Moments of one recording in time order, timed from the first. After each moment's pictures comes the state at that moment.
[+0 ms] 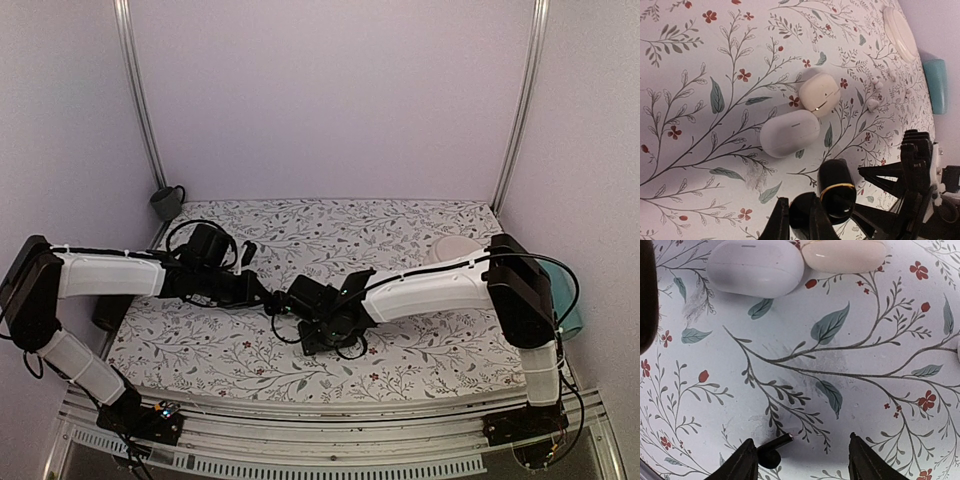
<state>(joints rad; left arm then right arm) -0.59 1.50 0.79 -0.12 0.30 -0.57 1.18 2.14 1.55 -0.62 0.26 0.84</state>
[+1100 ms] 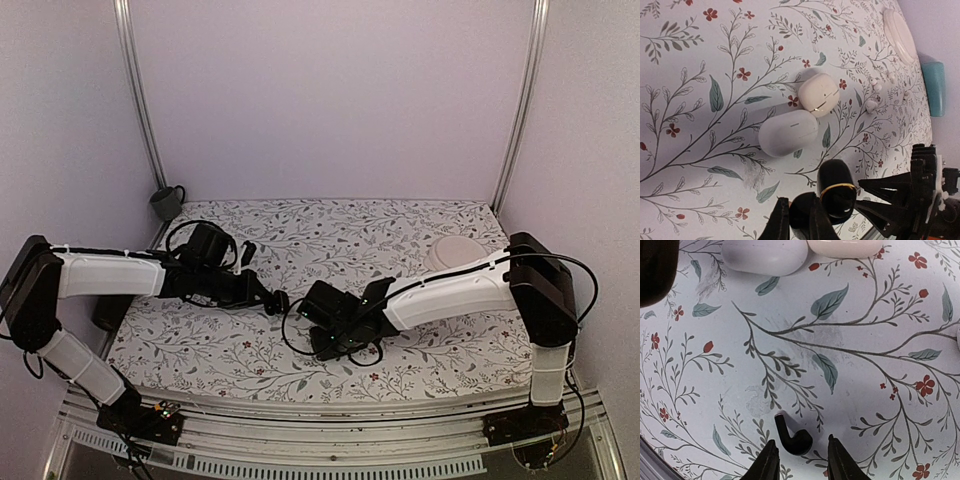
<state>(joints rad) -0.59 1.50 0.79 -0.11 0.31 -0.59 1.19 2.02 1.36 -0.47 0.23 0.78</state>
